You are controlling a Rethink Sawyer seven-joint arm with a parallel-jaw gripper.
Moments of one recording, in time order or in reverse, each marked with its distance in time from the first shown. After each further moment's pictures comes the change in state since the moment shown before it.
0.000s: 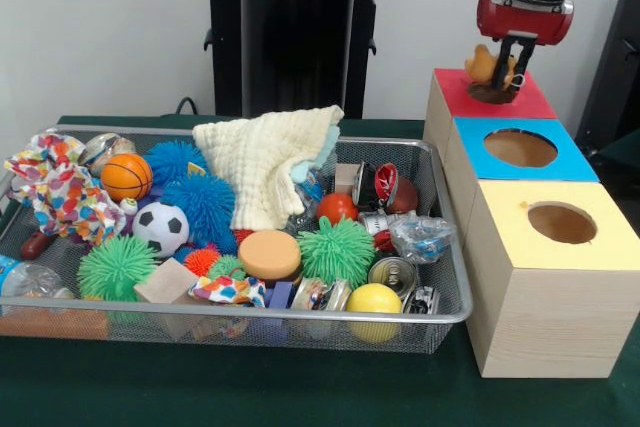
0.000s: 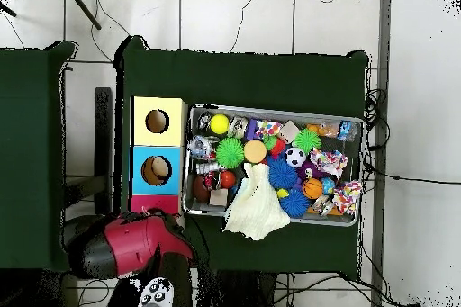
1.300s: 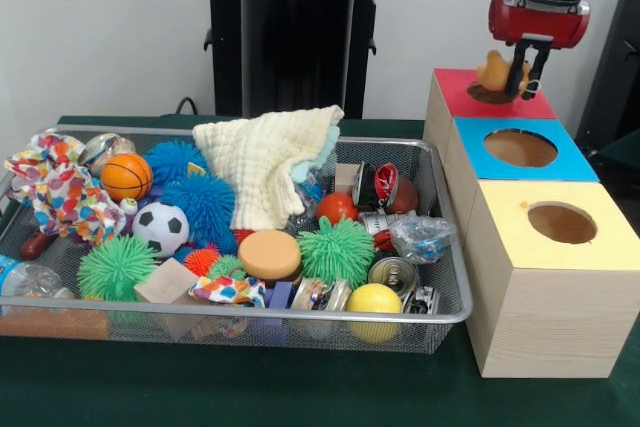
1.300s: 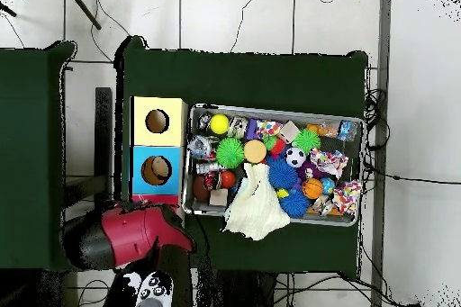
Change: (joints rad) arm -0.007 0.001 0.001 -0.051 0.000 -0.007 0.000
